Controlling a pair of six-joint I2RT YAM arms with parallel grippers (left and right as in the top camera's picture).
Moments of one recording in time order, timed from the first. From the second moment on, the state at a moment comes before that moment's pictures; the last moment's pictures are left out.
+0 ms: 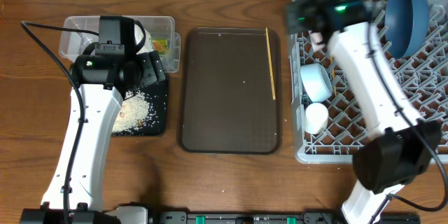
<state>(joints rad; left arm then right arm) -0.04 1.45 1.35 -1.01 -0.08 -0.33 0.34 1.92 1.89 -0.87 0.11 0.05</state>
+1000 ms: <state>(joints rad) -0.04 1.45 1.35 -1.01 -0.08 -0.33 0.42 2.34 1.89 -0.90 0.15 0.18</state>
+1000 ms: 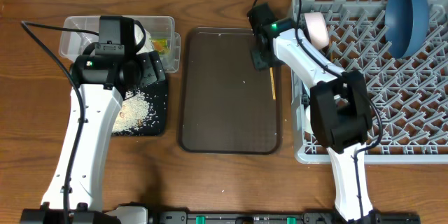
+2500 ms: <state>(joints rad) -0.04 1.45 1.35 -1.01 -0.08 -0.33 0.09 1.89 2.01 -1.13 0.13 0.07</state>
